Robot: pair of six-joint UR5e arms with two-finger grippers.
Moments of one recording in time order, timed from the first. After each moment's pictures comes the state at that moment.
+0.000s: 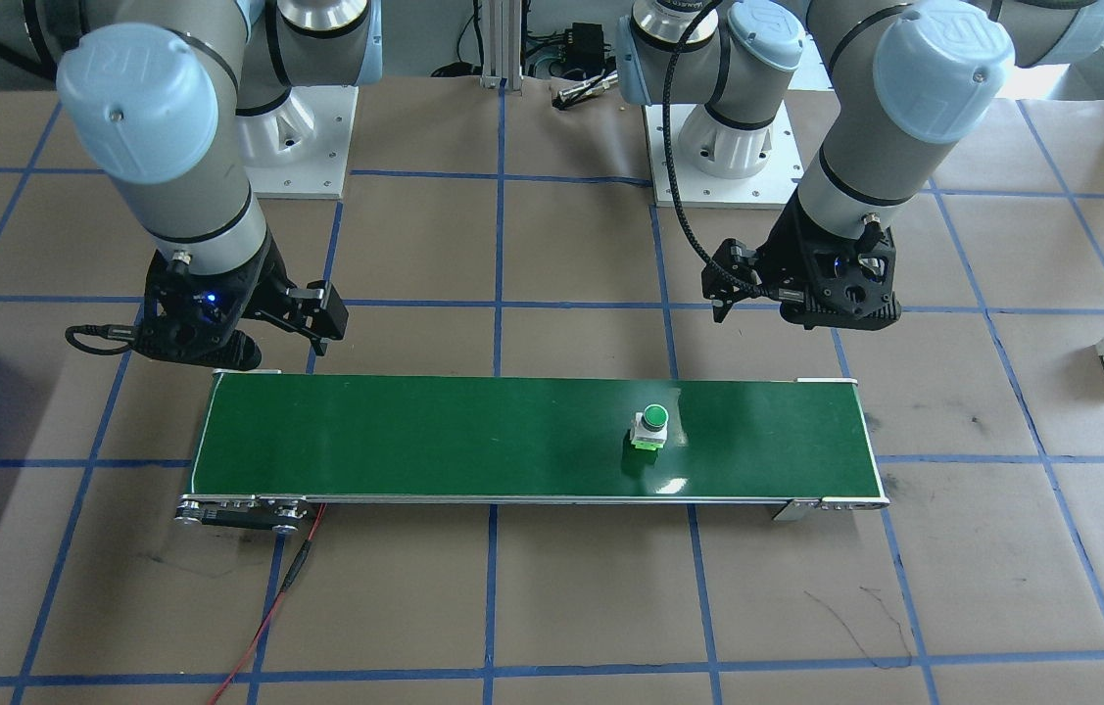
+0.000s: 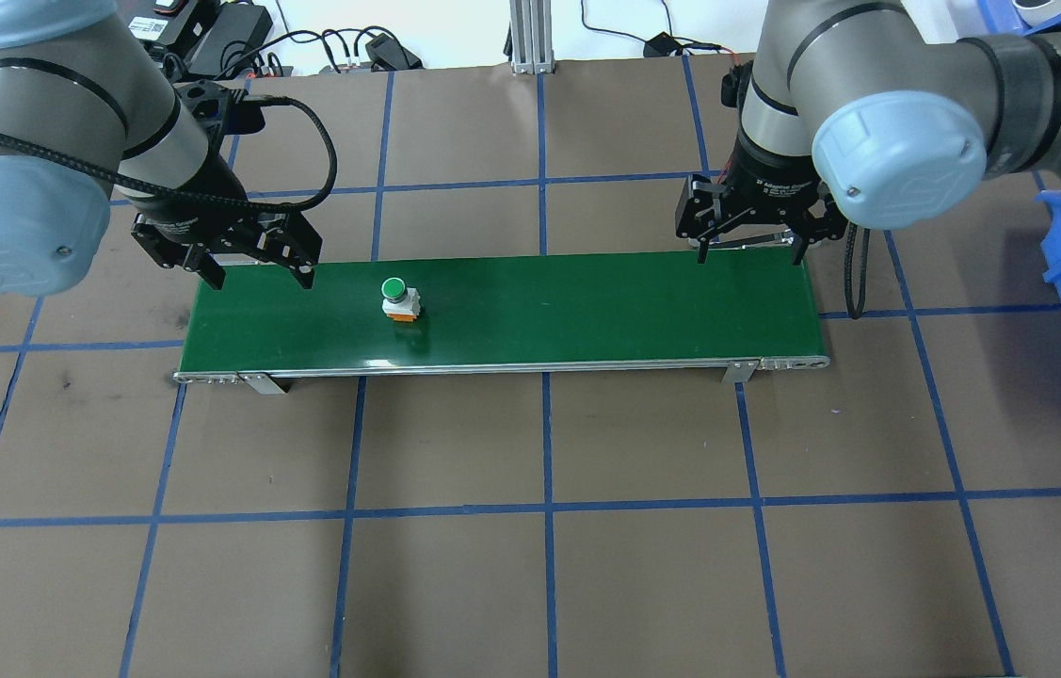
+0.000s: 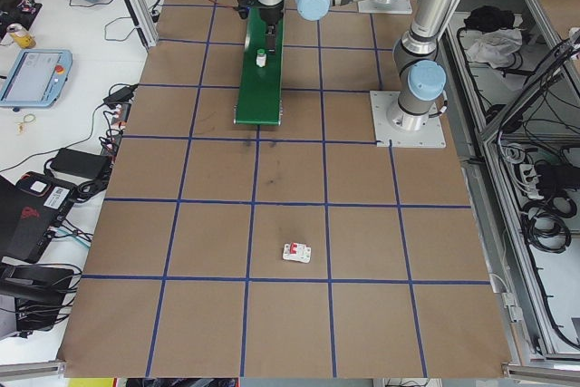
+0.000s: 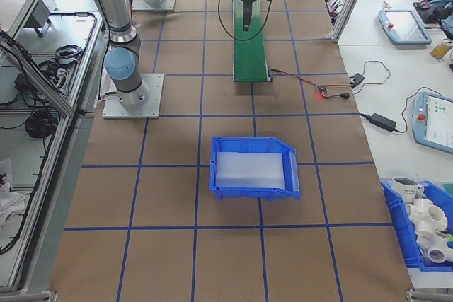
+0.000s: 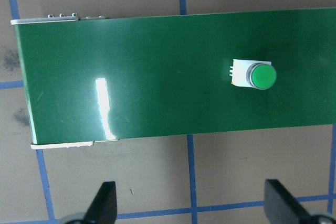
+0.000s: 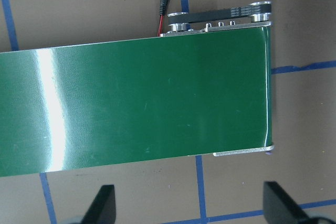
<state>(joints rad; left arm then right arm) -1.51 -1.60 -1.75 -1.40 1.54 0.12 1.64 -1.42 1.66 -1.74 -1.61 0.18</state>
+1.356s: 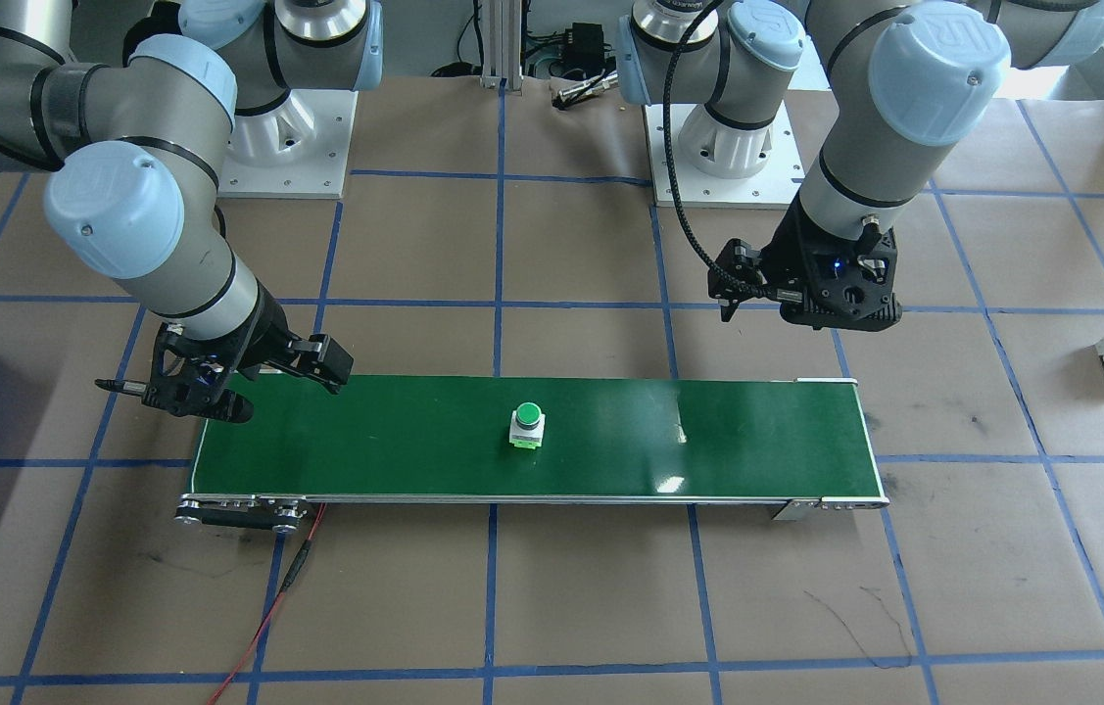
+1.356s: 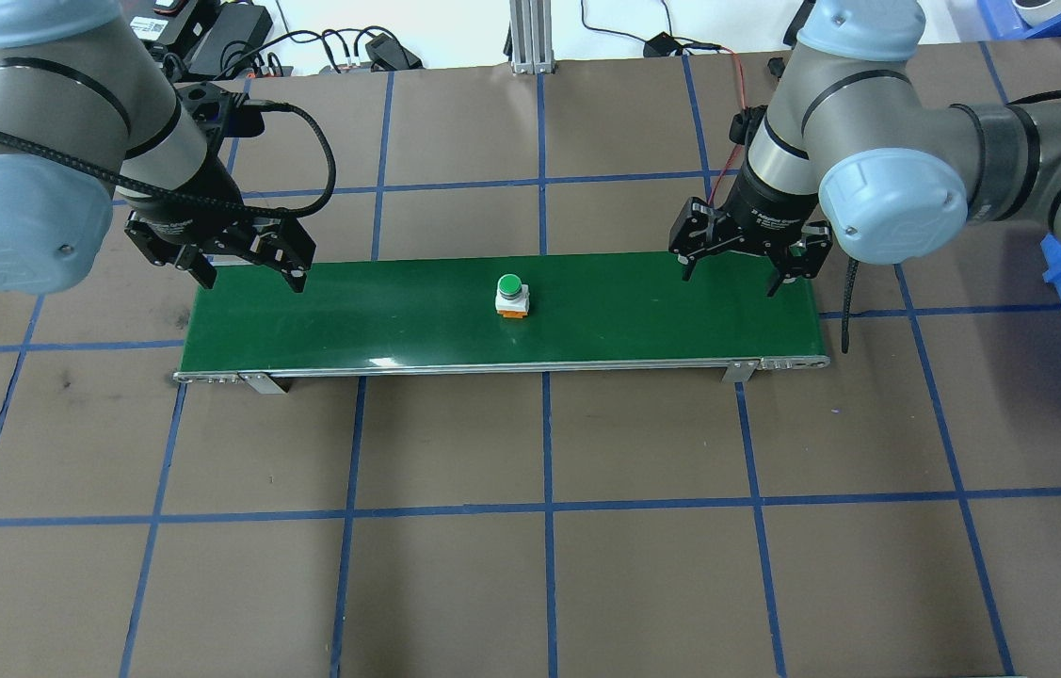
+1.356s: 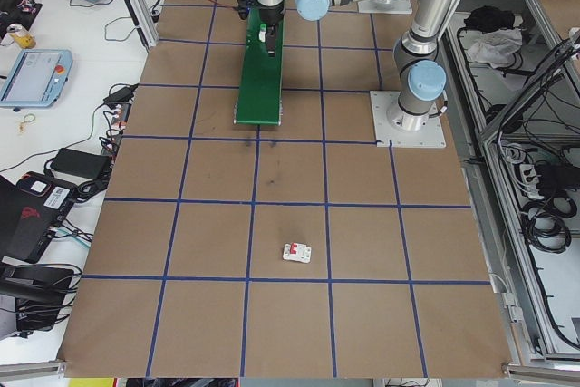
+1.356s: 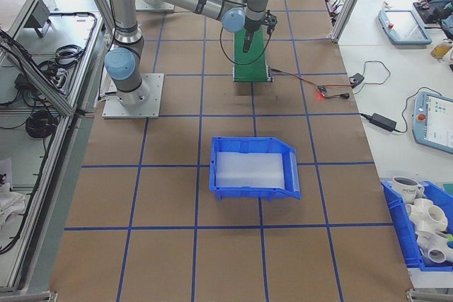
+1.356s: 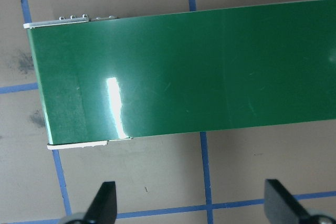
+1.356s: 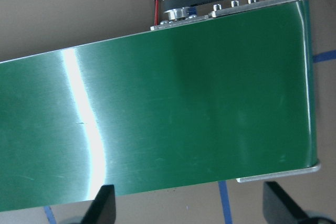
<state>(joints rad) -1.51 -1.60 -1.75 -1.40 1.58 0.15 1.58 -1.37 1.76 -1.87 -1.46 0.22</state>
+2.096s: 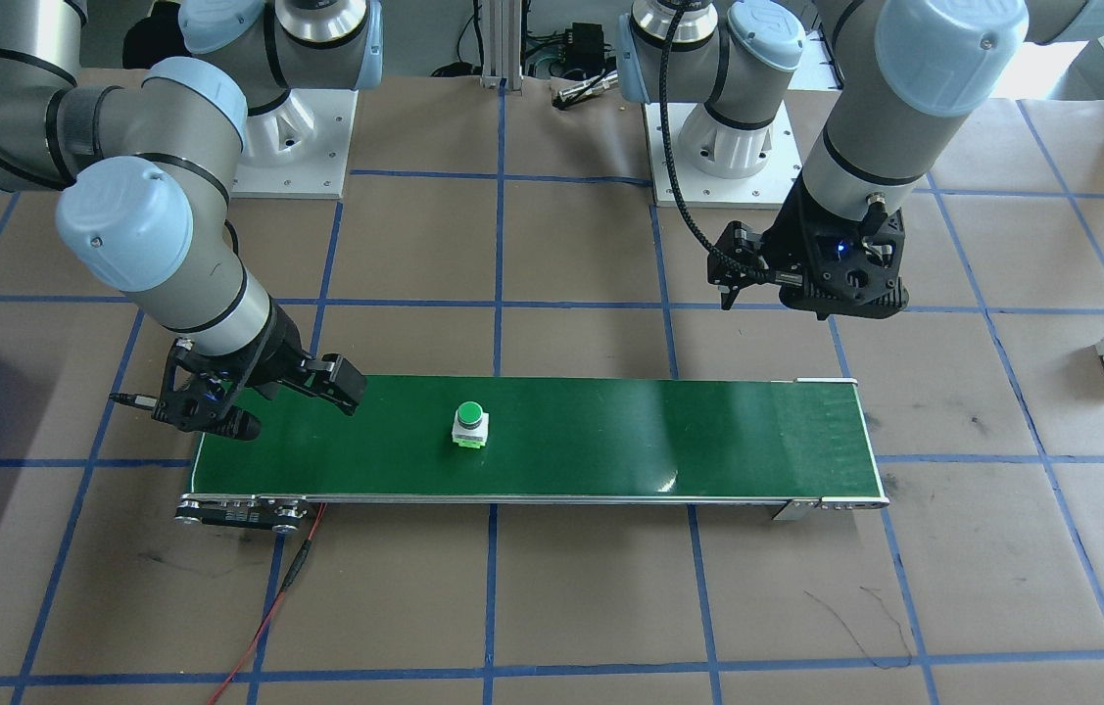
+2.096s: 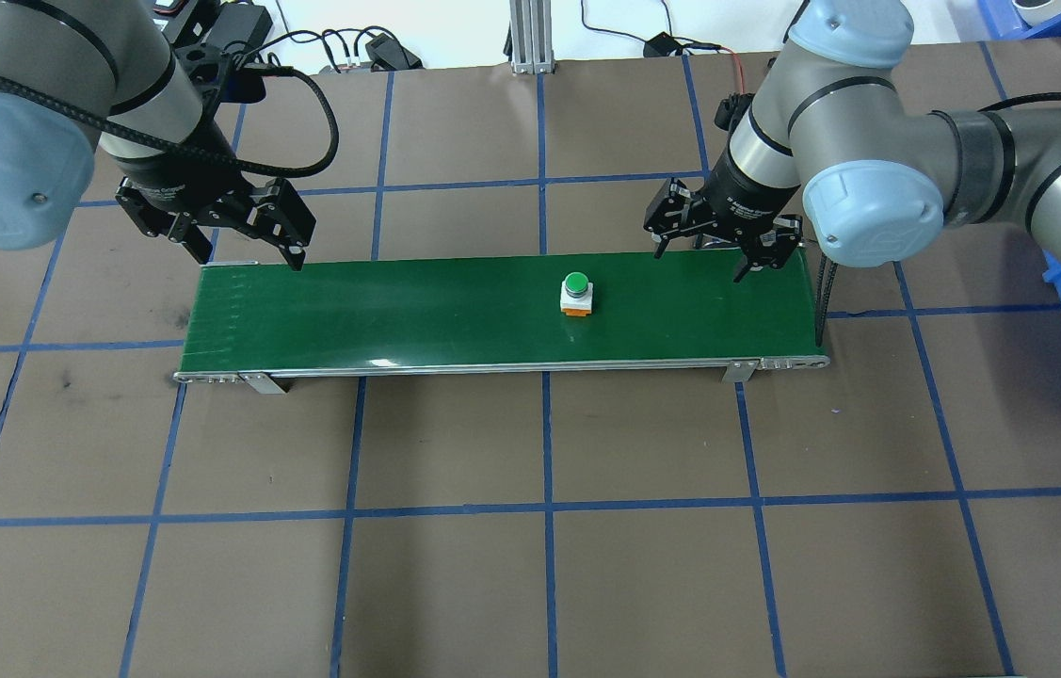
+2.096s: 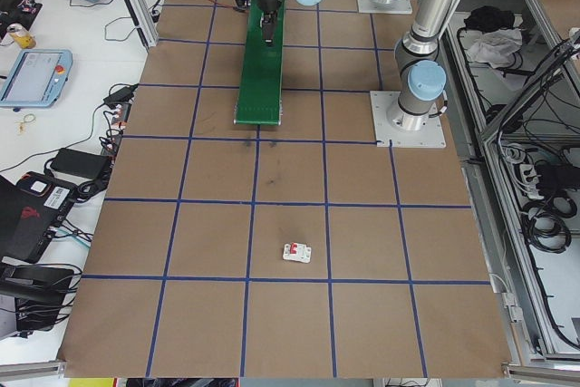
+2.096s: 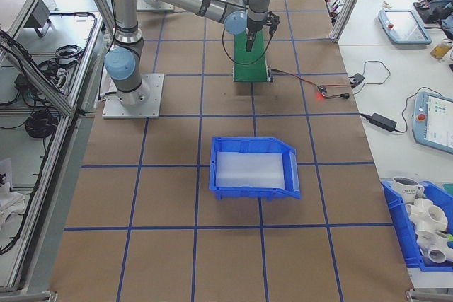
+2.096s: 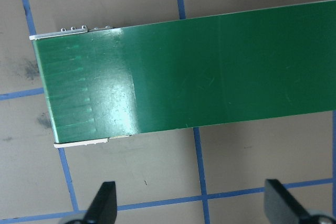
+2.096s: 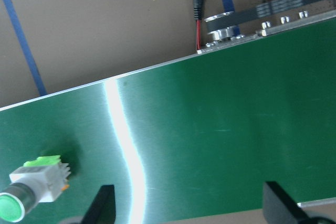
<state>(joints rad) -1.53 -1.61 -1.65 -1.49 1.59 0.16 1.59 -1.34 1.76 -1.98 -1.38 0.30</state>
